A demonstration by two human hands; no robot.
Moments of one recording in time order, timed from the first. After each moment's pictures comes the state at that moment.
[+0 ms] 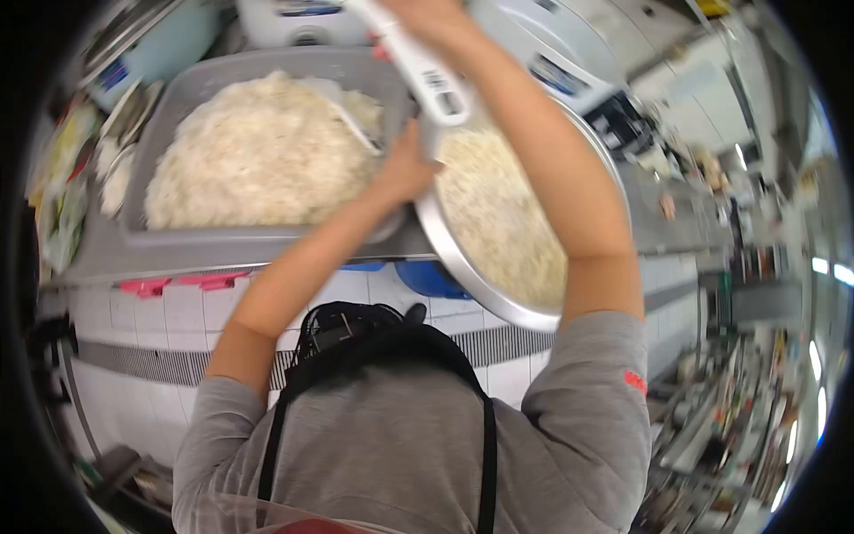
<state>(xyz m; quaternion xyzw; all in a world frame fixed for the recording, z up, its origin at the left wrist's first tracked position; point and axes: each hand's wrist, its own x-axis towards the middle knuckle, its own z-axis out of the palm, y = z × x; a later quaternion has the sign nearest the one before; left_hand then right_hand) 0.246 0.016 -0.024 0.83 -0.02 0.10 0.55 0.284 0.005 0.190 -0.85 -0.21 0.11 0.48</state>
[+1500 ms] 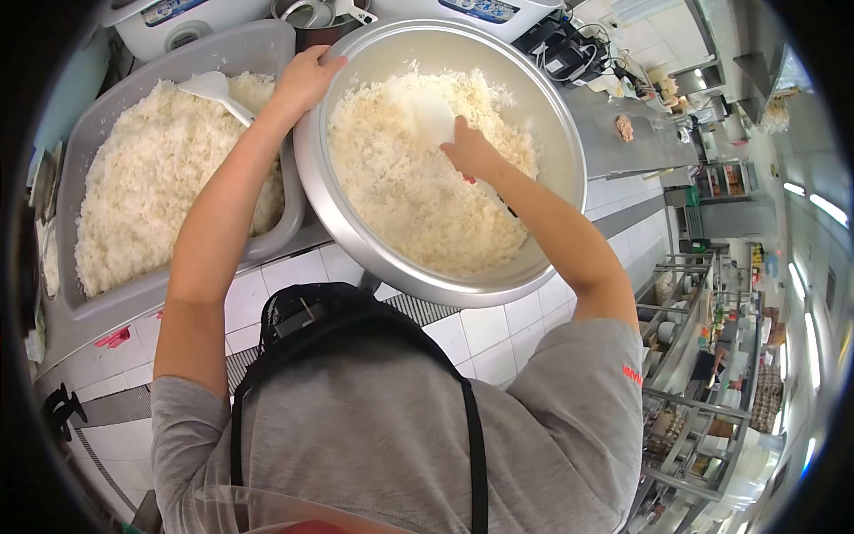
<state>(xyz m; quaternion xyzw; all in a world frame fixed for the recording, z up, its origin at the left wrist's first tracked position) 0.340 0.023 -0.004 0.88 0.02 0.05 0.47 0.292 -0.240 -0.005 -0.95 0.01 0.22 0.21</state>
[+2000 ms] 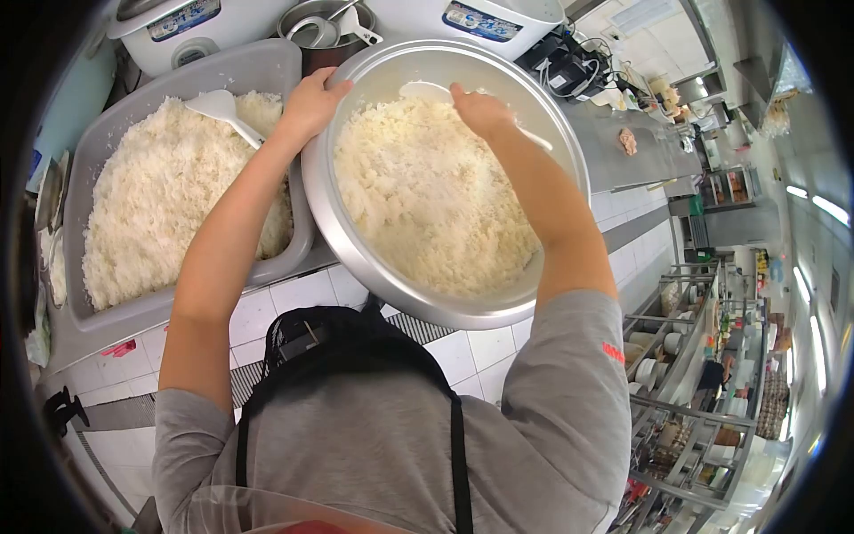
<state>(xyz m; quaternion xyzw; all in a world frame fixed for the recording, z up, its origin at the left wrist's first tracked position) 0.340 0.024 -0.007 0.87 0.00 0.06 0.49 0.403 -0.260 -0.013 -0.95 -0.25 -0.04 -0.15</state>
